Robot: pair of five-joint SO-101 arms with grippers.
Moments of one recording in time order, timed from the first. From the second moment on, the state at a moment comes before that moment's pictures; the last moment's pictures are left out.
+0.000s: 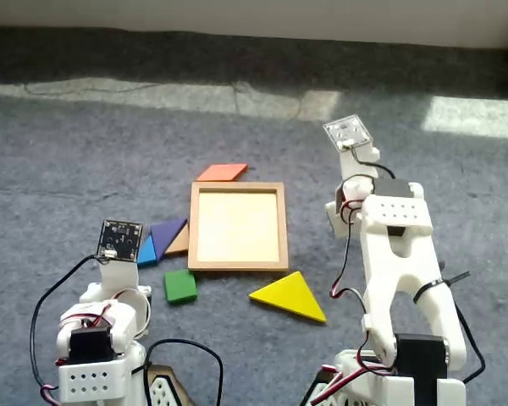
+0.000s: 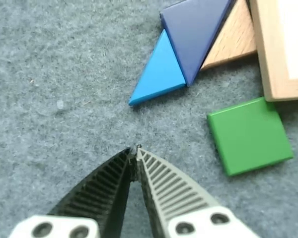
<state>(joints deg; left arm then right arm) -12.0 -102.4 96.0 76.8 -4.2 -4.8 -12.3 32.7 55.8 24.0</state>
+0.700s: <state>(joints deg) -12.0 -102.4 96.0 76.8 -4.2 -4.3 11.3 14.6 56.2 2.9</state>
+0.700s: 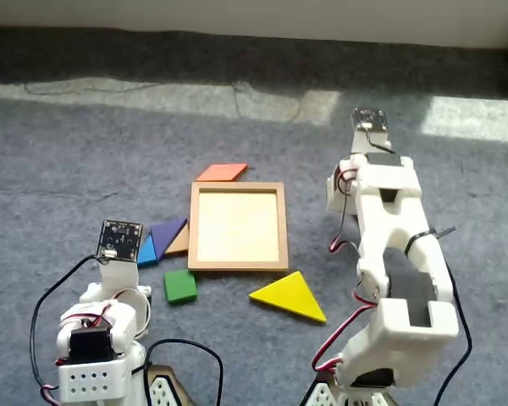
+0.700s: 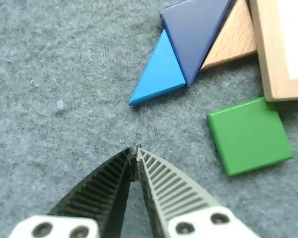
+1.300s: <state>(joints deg) -12.0 -102.4 96.0 76.8 -4.2 -1.5 25.9 -3.6 67.4 0.3</state>
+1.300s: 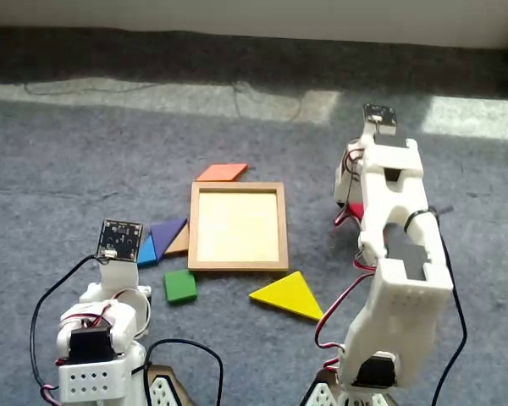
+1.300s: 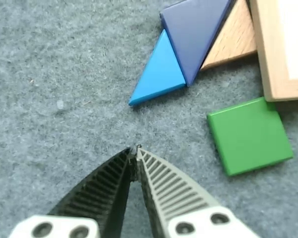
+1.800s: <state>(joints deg) -12.0 -102.4 96.0 76.8 -4.2 -1.5 35.0 -13.3 71.5 0.3</state>
